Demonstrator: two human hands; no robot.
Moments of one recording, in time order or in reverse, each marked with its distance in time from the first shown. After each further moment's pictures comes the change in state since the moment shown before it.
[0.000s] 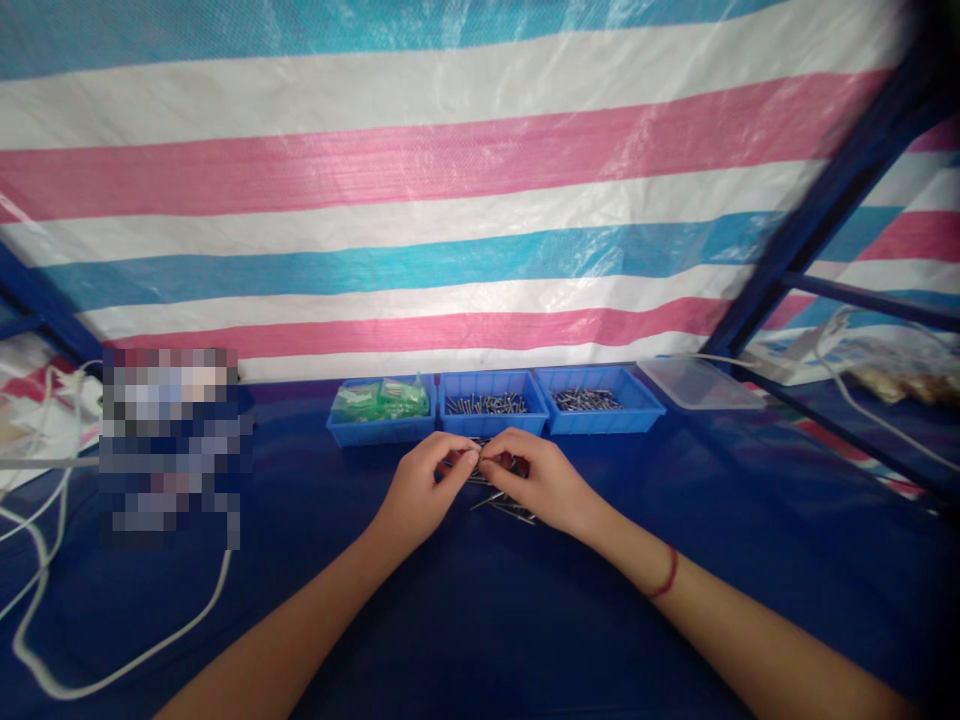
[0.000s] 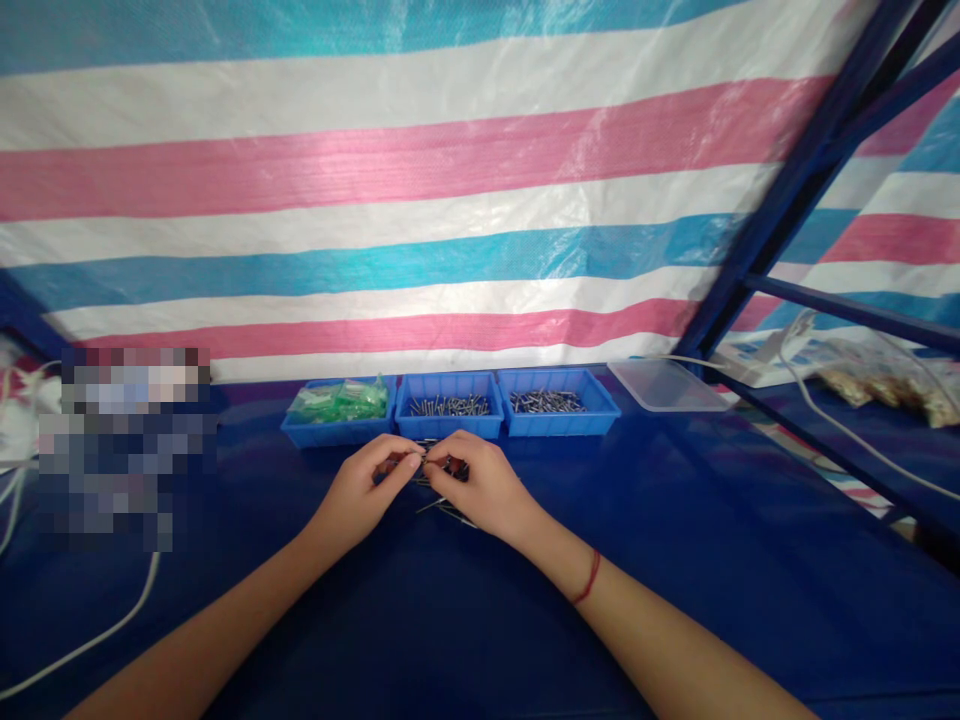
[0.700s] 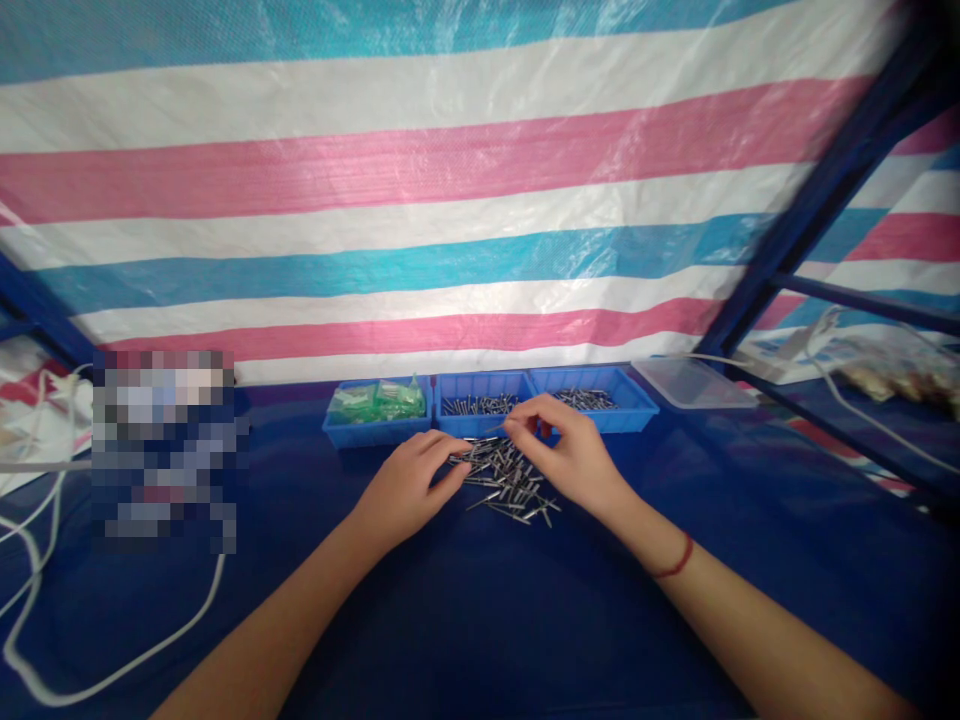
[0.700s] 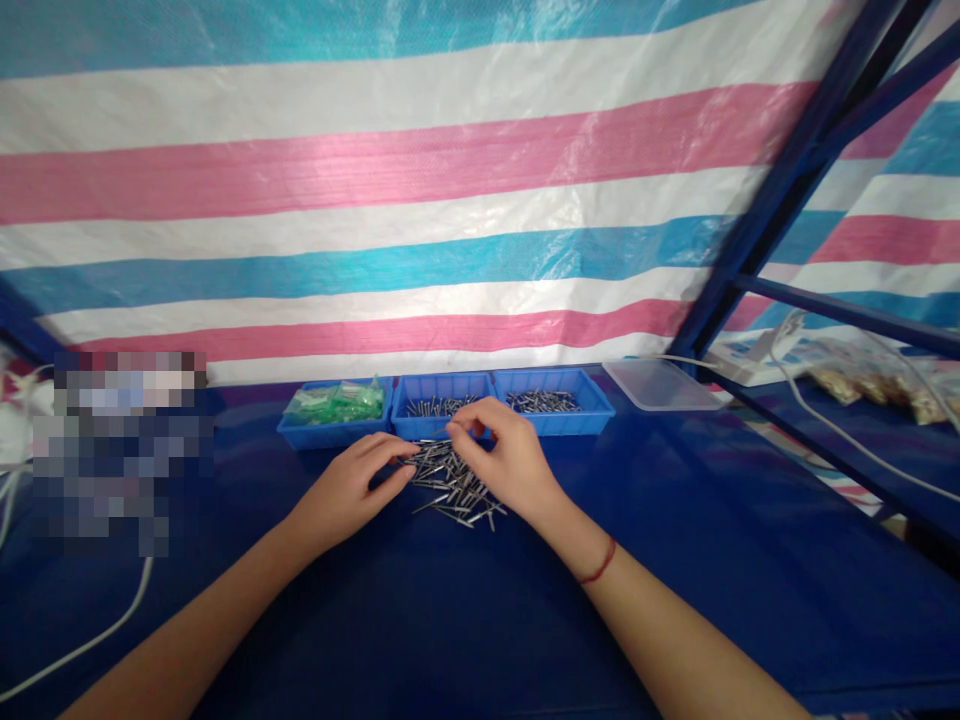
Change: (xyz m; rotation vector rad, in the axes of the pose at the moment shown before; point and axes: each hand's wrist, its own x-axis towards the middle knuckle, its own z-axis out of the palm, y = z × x) left_hand 0.005 0.004 -0.018 0.326 -0.166 0.197; right_hand 0.008 0.000 -0.032 -0.115 0.257 -0.086
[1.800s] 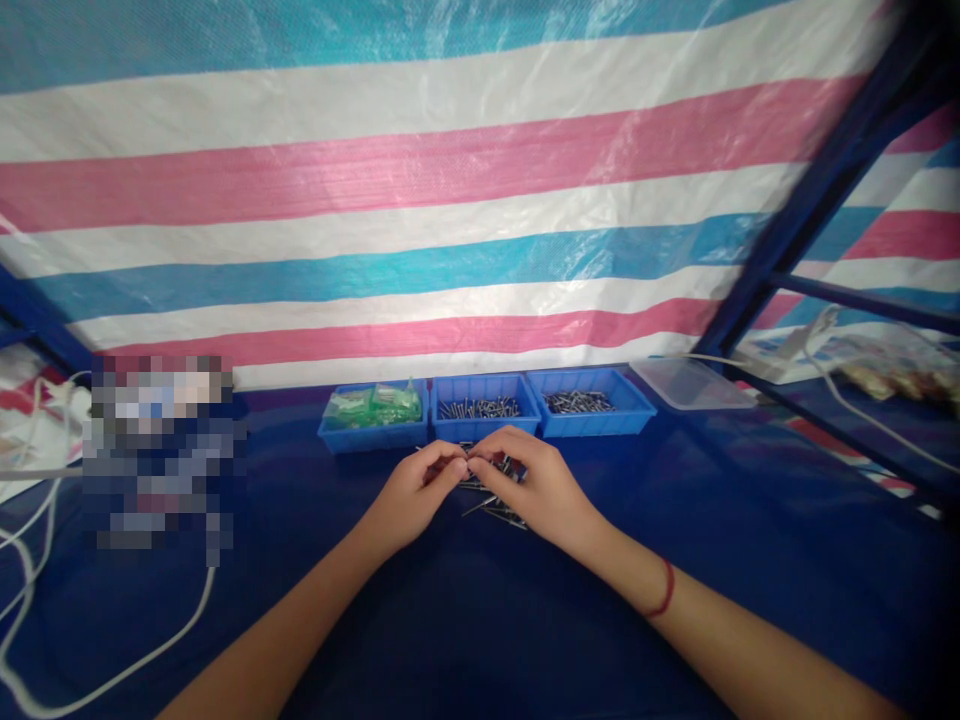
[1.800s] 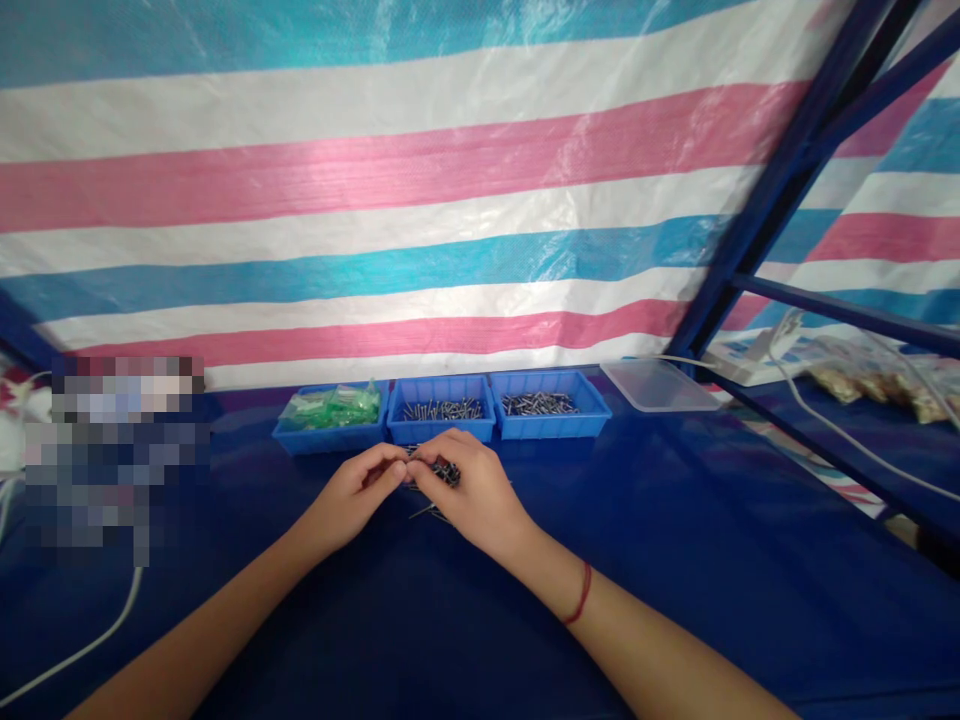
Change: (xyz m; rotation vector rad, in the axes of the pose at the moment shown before) left_hand 0.002 -0.005 0.017 -0.542 -0.020 -0.280; right_hand -0.015 -0.019 0.024 0.115 -0.125 0.031
